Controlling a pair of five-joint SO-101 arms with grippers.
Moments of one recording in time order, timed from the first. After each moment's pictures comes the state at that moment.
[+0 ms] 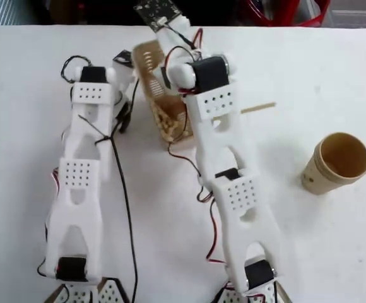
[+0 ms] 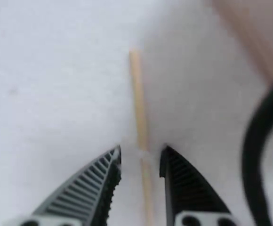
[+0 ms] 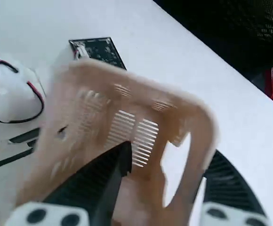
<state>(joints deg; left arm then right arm) -4.3 72.6 -78.5 101.7 -22.5 -26.3 48.3 -93.4 98.1 21.8</state>
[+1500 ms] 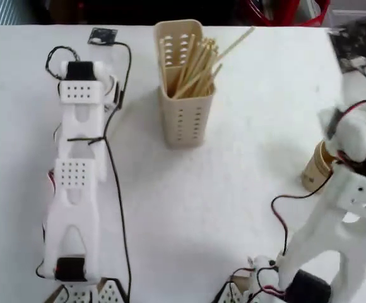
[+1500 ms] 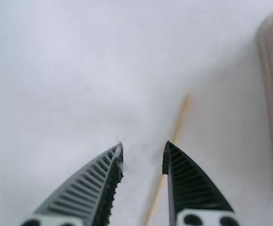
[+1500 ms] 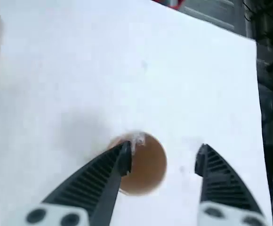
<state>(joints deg) -6.8 72.8 -91.2 101.8 -4.4 23.6 -22.4 -14.6 92.2 37.7</state>
